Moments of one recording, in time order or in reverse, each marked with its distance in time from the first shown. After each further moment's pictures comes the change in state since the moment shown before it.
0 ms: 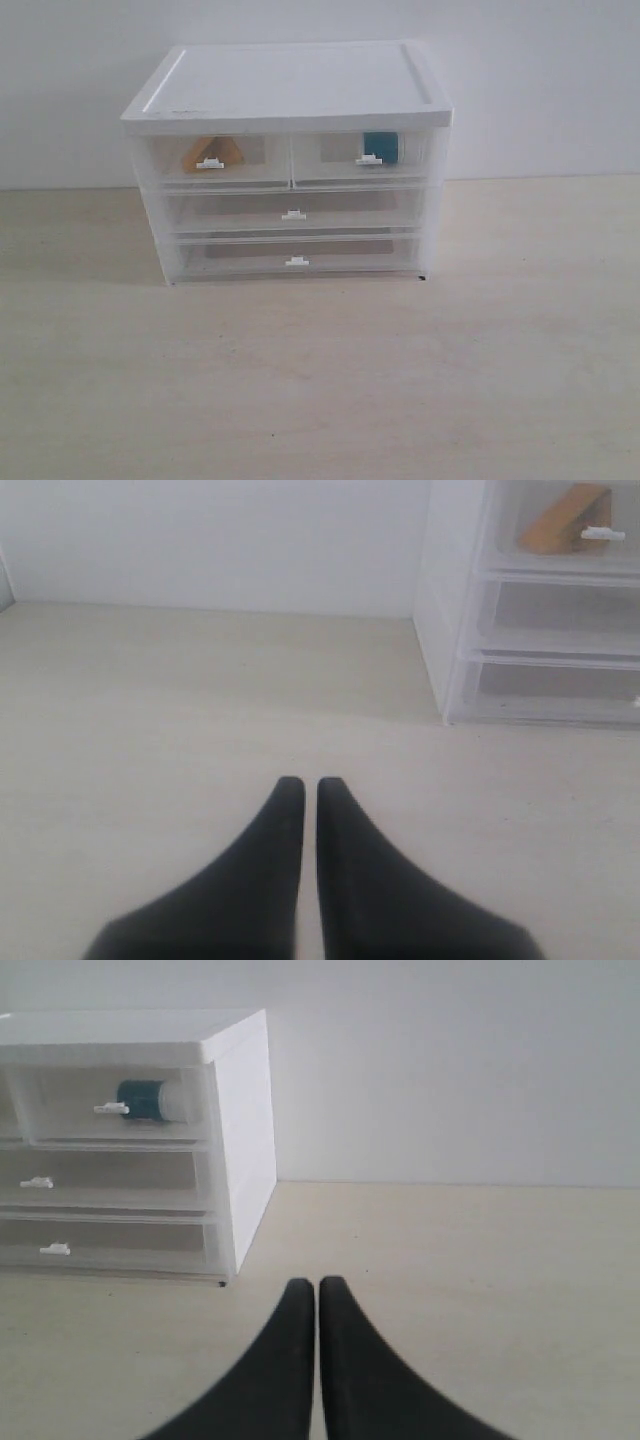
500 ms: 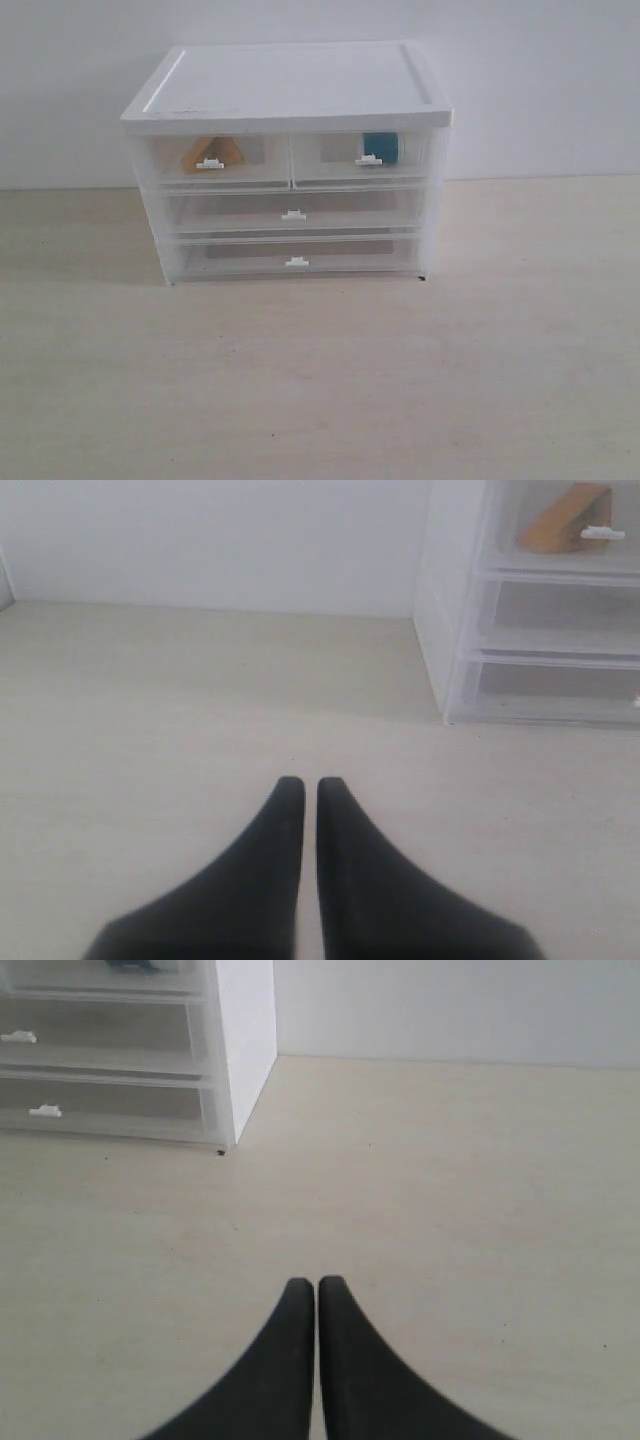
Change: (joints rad) left arm 0.000 0.000 0.000 0.000 0.000 0.000; right arm -0.022 -0.024 0.001 -0.064 0.243 0.034
